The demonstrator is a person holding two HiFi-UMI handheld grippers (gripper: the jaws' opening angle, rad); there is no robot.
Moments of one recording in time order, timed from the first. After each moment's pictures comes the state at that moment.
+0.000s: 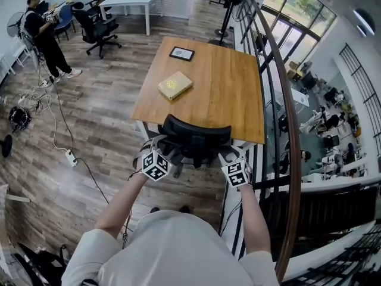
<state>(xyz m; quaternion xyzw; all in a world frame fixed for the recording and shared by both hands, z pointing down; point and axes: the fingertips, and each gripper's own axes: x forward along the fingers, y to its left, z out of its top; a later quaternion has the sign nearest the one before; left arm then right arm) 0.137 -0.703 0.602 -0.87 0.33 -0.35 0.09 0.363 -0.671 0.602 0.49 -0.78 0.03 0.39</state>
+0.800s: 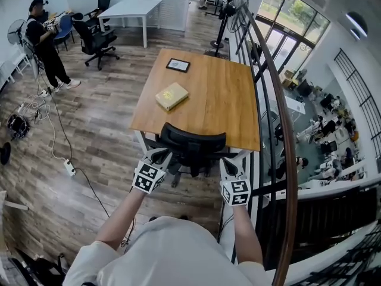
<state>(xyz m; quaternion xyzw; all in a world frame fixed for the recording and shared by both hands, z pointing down) 0.139 -0.669 0.525 -0.91 0.38 -0.16 -0.07 0.343 -0.628 0.512 0.57 -0.80 0.06 0.16</state>
